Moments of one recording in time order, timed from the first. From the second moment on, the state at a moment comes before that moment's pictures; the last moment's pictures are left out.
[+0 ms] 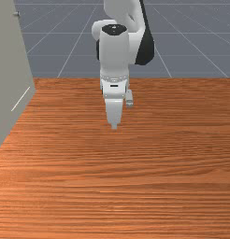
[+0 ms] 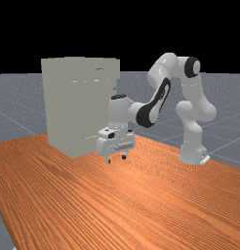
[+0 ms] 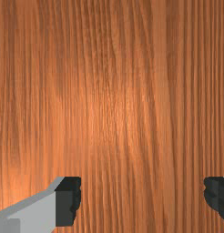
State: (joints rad) arm 0.00 0.39 0.00 -1.92 0.01 2.37 -0.78
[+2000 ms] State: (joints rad) arm -0.16 0.32 -0.46 -0.87 -0.11 1.61 0.84
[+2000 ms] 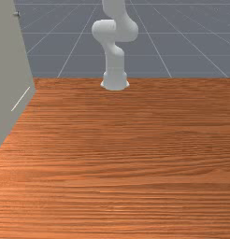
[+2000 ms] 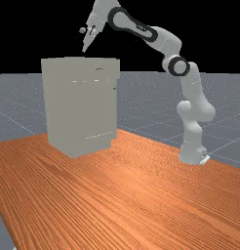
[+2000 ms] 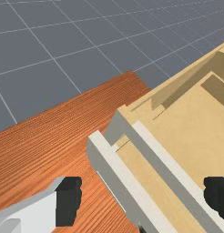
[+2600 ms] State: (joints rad) arm -0.11 0.21 -0.50 -1.13 -0.08 1.76 0.83
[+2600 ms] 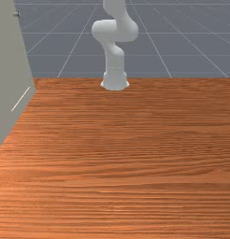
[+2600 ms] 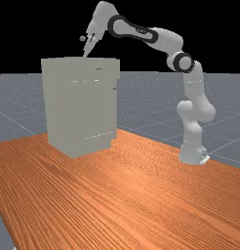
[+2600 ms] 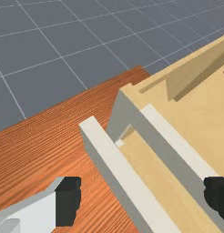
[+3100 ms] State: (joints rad) arm -0.03 0.06 -0.42 -1.36 -0.03 1.76 0.87
